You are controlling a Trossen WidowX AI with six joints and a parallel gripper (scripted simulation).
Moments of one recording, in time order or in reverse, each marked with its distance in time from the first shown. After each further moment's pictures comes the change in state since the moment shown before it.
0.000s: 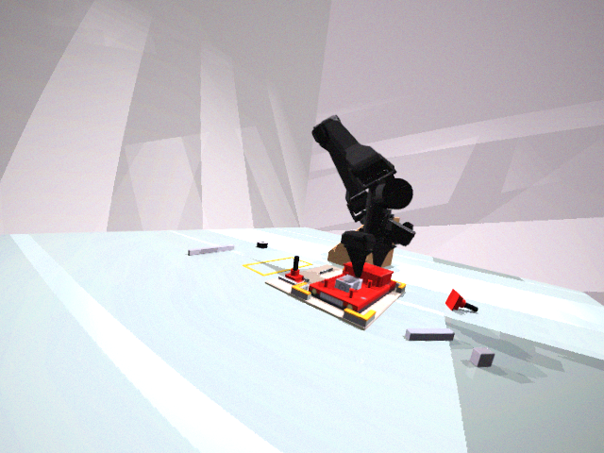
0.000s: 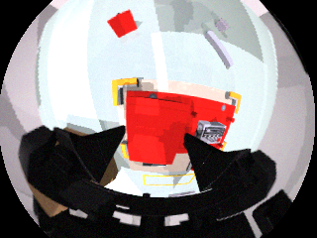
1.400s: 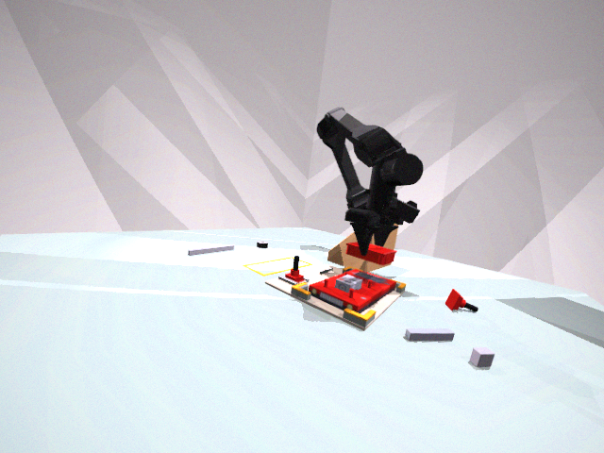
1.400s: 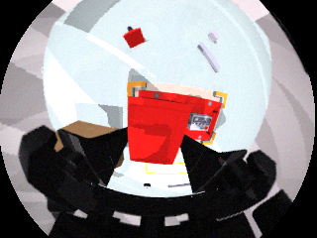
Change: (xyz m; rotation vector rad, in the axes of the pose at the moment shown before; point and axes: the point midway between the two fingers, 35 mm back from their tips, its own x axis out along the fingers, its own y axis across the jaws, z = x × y) arm -0.049 0.004 -0.001 -0.012 0.012 0.011
